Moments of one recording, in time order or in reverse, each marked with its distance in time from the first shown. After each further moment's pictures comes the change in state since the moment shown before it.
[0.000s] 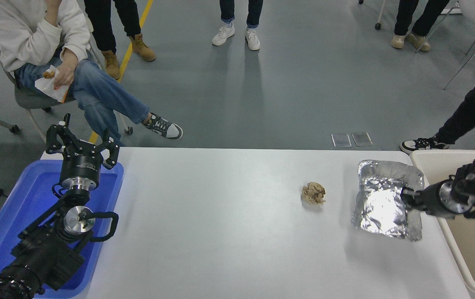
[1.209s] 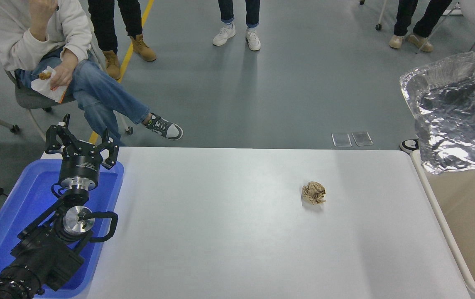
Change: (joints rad) left arm 0.002 0.001 -0.001 0.000 0.001 0.000 0.001; right arm 1.085 -0.067 -0.724 0.397 -0.087 0.252 -0.007
